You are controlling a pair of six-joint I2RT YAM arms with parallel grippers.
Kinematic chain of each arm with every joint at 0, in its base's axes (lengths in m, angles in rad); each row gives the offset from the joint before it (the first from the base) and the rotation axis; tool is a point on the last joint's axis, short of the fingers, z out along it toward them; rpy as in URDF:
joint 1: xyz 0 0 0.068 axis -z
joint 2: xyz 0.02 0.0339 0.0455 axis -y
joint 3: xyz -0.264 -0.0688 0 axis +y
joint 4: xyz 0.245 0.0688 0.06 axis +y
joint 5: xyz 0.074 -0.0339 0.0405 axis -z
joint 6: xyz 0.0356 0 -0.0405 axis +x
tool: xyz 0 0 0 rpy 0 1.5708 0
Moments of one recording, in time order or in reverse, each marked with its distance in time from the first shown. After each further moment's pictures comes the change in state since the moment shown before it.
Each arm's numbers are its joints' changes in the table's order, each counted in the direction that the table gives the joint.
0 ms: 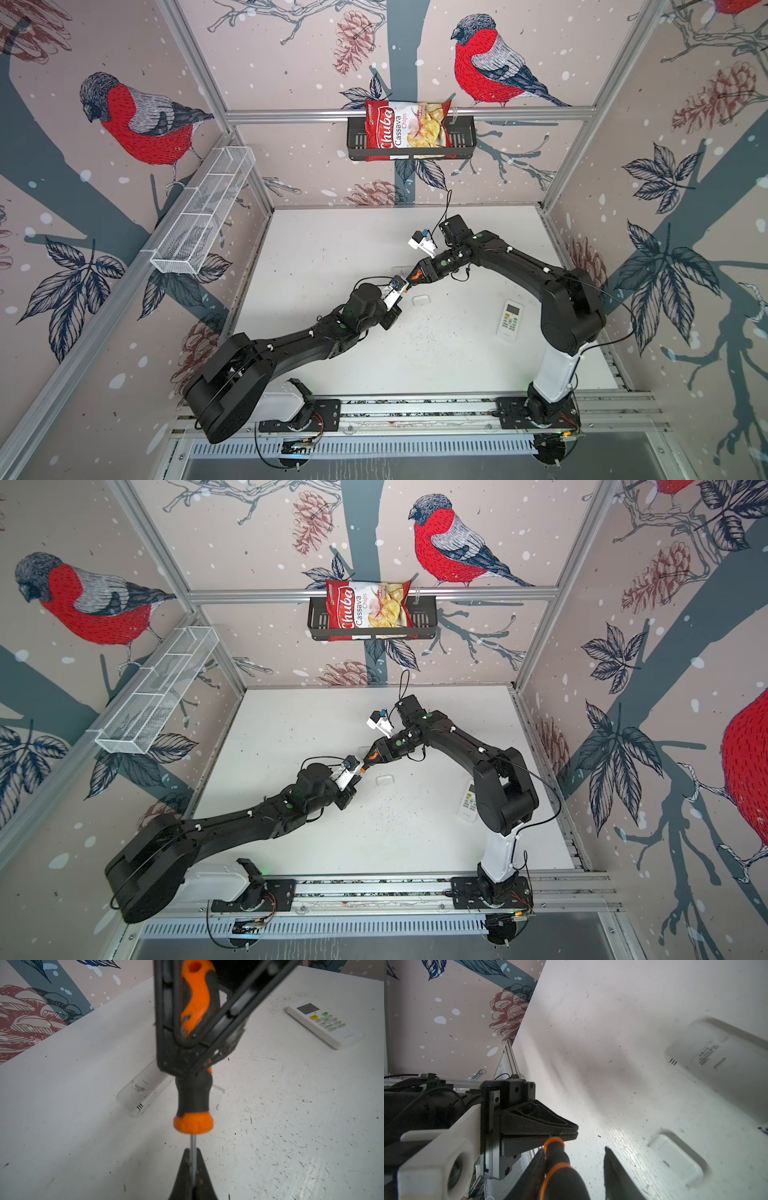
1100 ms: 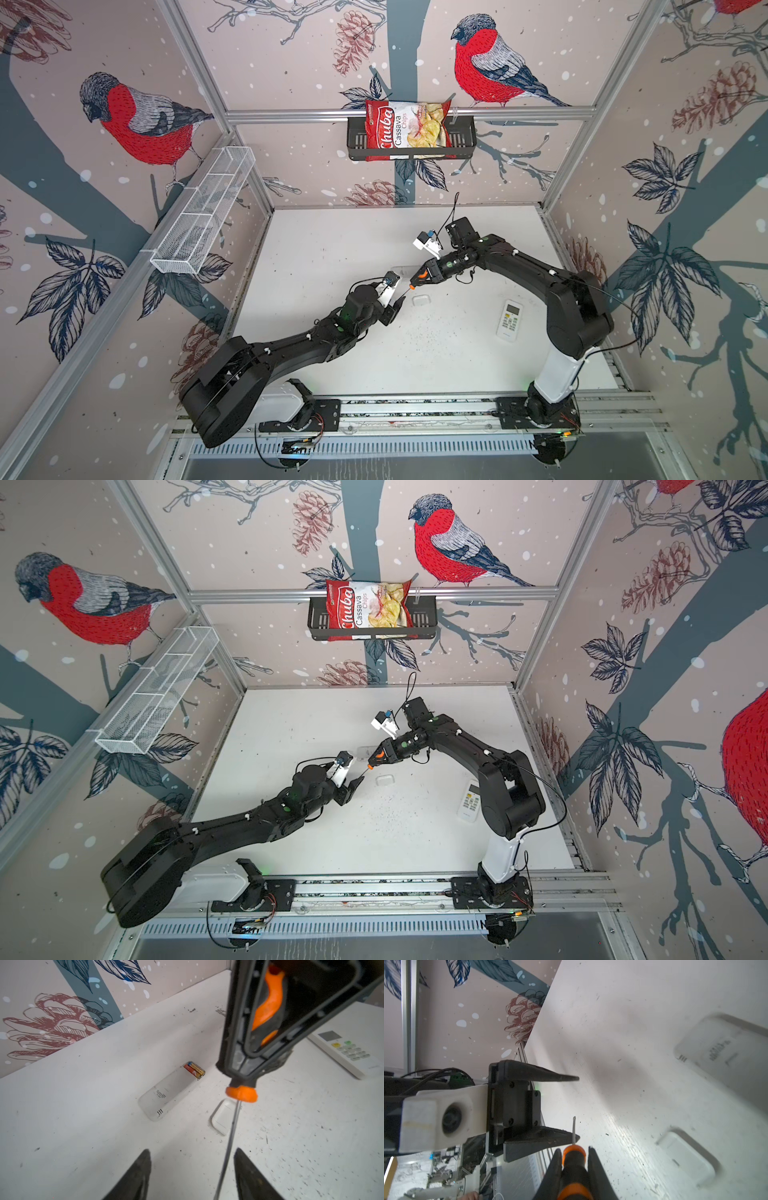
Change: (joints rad) left arm 0.000 0.032 0.041 -0.101 -0.117 -0.083; right arm 0.045 0.074 0.110 -0.096 -0.075 0.050
